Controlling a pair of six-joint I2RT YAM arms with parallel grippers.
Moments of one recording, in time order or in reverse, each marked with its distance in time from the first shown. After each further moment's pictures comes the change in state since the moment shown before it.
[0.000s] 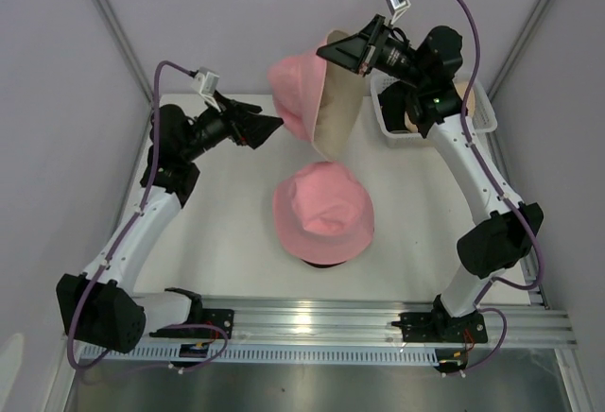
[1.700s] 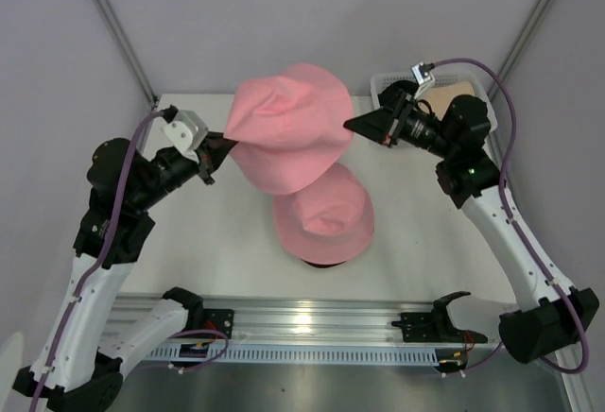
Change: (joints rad) left arm -0.133 -0.337 0.193 -0.575 -0.214 0.647; right arm -0.009 -0.488 -0.574 -0.204 0.095 -0.149
